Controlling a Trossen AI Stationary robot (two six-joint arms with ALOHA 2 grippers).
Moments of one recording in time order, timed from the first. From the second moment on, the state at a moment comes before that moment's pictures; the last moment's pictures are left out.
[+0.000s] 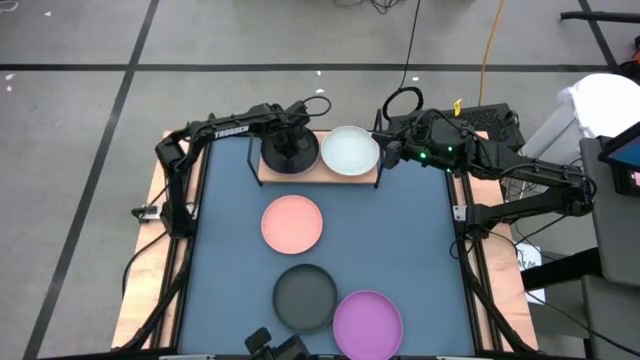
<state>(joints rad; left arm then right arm) 0.62 1.96 1.54 -0.95 0.00 -0.03 -0.19 1.07 1.19 -0.39 0.34 0.64</state>
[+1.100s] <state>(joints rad) 0.62 1.95 1.53 -0.93 -0.02 -0.03 -0.19 1.07 1.19 -0.40 0.34 0.64</state>
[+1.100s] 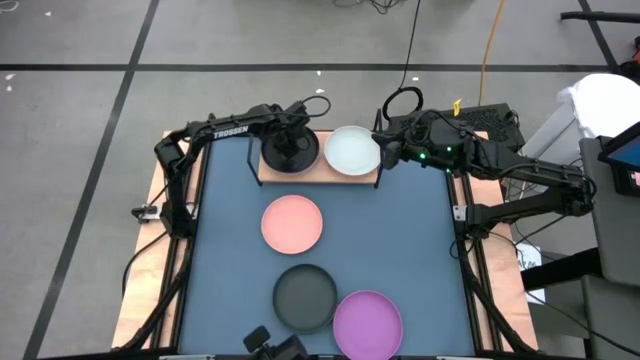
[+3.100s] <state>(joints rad) 0.38 1.54 1.53 -0.81 0.08 -0.15 -0.78 1.23 0.38 0.30 0.13 1.14</state>
